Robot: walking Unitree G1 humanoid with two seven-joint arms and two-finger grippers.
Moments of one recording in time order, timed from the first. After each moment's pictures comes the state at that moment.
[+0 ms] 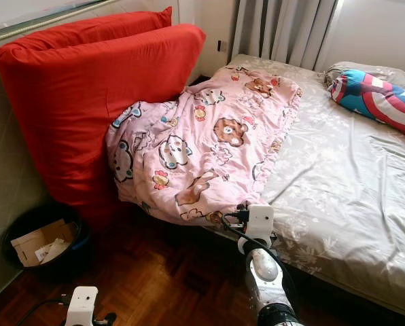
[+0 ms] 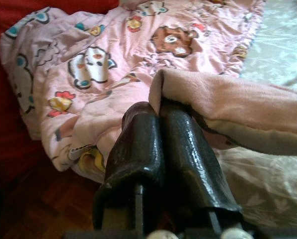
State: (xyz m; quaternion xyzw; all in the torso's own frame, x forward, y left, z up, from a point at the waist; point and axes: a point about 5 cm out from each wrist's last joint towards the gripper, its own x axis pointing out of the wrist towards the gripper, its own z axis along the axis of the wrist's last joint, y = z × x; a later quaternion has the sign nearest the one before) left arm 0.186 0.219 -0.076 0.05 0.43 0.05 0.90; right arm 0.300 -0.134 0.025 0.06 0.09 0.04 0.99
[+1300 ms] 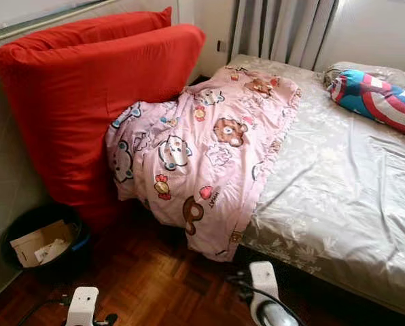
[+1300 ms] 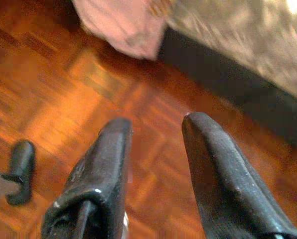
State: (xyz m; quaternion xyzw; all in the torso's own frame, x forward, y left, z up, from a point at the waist) left arm 0.183 0.218 -0.077 0.05 0.43 0.05 0.90; right arm 0.193 -0.182 -0.078 -0.01 0.42 0.01 0.91
